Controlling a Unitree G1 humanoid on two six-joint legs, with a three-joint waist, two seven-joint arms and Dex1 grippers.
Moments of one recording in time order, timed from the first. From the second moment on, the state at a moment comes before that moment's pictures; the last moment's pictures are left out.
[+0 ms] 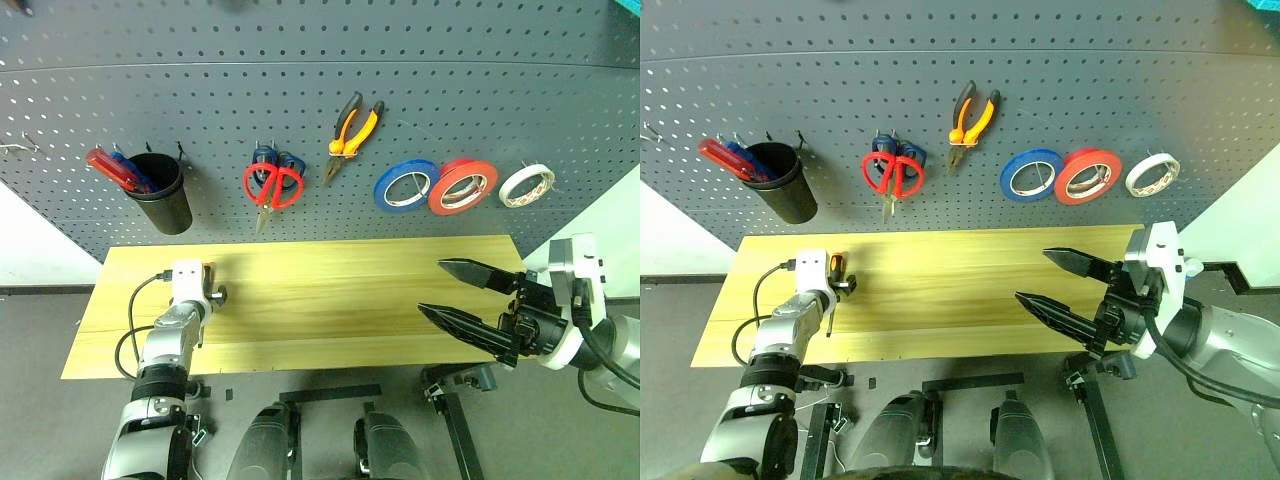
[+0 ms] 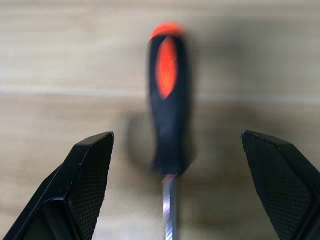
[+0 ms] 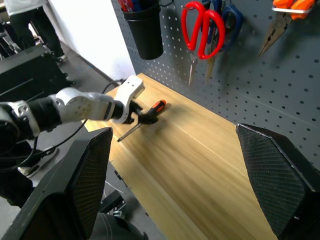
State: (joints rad) left arm -0.41 0.26 0.23 0.54 -0.09 0.44 -0.08; right arm 0.20 -0.90 -0.52 -0.79 1.21 0.72 0.61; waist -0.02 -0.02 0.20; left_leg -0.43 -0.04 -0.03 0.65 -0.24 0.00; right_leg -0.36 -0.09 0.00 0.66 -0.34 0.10
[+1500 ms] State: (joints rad) left arm -0.33 0.23 0.18 0.40 -0.12 0.48 -0.05; right arm 0.18 -0.92 -0.49 -0.77 1.17 0.72 0.60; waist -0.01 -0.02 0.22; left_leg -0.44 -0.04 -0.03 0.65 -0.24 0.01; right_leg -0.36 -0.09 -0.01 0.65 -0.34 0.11
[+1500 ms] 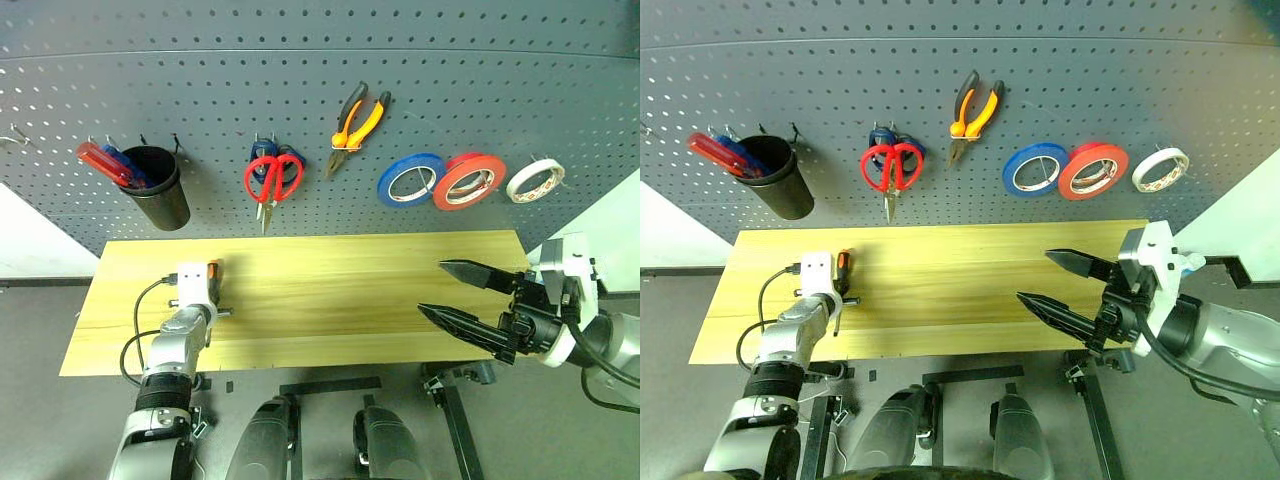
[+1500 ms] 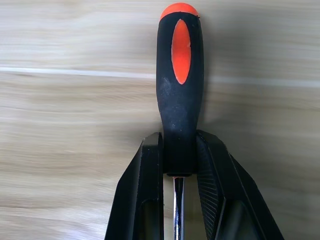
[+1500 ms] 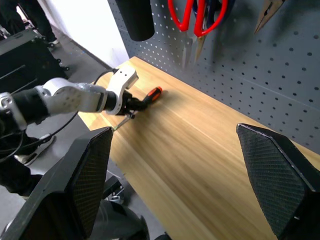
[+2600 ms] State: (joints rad) left arm -0.21 0.23 -0.19 -0.18 -0.08 0.16 -0.44; right arm -0.02 -0.73 -0.28 -0.60 0.82 0.53 0.65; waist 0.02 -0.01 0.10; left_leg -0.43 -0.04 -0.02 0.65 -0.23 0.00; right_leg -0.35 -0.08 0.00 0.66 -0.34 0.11
